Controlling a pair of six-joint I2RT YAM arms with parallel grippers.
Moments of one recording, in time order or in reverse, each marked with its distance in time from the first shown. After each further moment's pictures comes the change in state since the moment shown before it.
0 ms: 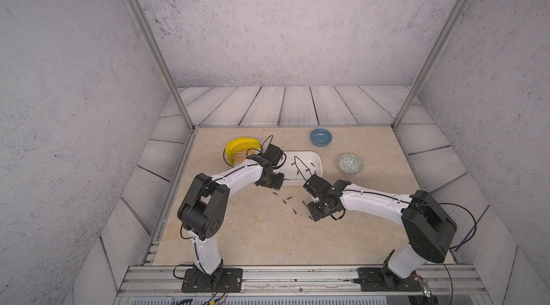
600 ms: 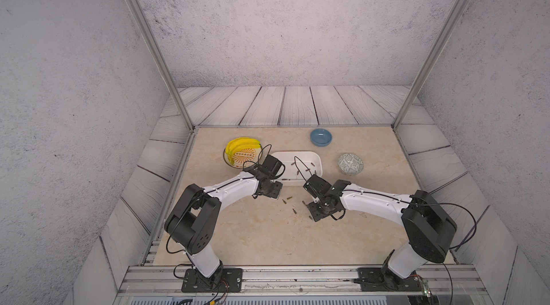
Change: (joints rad) left arm -0.058 -0.128 -0.192 0.129 -0.131 -0.026; right arm 0.000 0.000 0.000 -0.009 0.003 0.000
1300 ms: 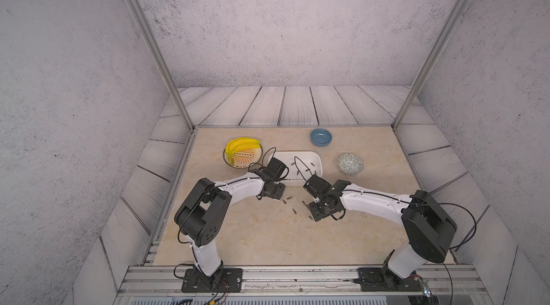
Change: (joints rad) left arm -0.014 0.090 0.000 0.082 -0.012 -0.013; right arm 0.000 0.000 0.000 -0.005 0.018 0.000
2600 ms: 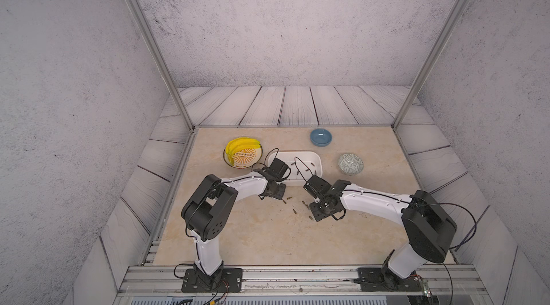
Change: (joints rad) left arm -0.008 0.065 0.025 0.019 -0.004 -0.005; right arm 0.000 0.000 0.000 -0.016 0.024 0.000
